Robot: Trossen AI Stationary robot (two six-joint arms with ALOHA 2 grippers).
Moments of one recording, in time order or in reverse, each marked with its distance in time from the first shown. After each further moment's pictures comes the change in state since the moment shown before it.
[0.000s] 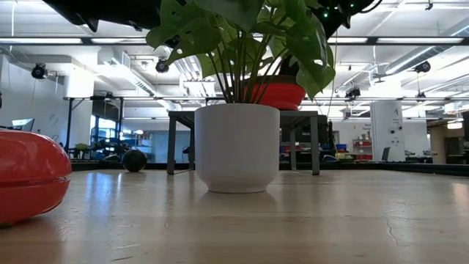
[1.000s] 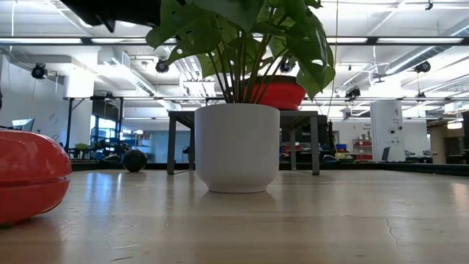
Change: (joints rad) left arm 0.009 0.122 0.082 0.059 0.013 0.087; right arm 0.473 -0.173 -0.016 0.185 0.135 -0.066
